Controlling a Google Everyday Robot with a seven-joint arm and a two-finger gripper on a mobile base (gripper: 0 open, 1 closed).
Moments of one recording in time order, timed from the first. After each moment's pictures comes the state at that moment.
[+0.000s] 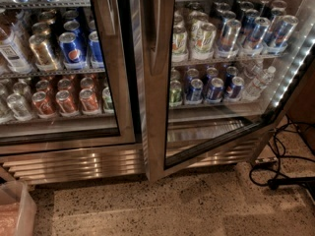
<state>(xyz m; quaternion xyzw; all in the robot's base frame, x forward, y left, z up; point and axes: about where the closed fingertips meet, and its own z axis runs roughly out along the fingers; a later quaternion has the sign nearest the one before) 0.380 0.015 1.210 -0.45 0.67 0.27 0.52</state>
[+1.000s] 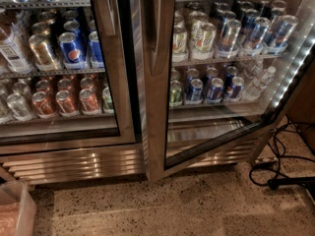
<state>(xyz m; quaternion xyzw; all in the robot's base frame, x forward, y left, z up) 0.380 0.015 1.210 -0.45 0.67 0.27 0.52</state>
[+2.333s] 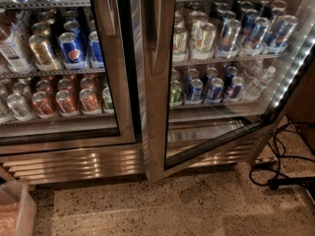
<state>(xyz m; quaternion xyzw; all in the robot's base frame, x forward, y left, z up) 0.380 0.015 1.210 -0.45 0.67 0.27 0.52</state>
